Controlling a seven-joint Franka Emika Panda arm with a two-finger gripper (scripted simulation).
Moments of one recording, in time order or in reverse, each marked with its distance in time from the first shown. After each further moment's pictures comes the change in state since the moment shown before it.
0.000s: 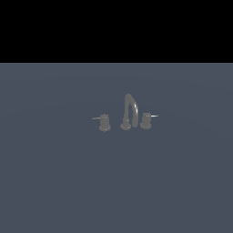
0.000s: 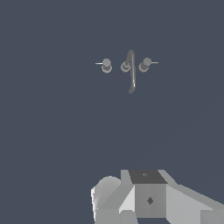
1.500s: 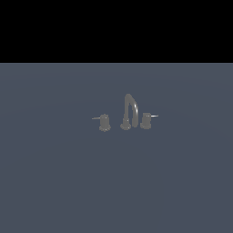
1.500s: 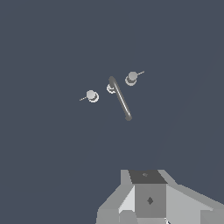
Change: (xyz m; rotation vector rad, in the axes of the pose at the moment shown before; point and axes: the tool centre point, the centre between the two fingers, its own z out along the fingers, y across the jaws) arm 0.132 0.028 0.053 0.038 -0.023 0.382
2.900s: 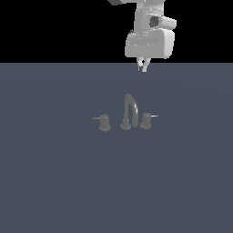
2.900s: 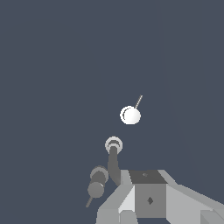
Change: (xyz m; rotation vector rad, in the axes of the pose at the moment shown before) arm 0.191 0.024 0.209 -0.002 -0.034 0.699
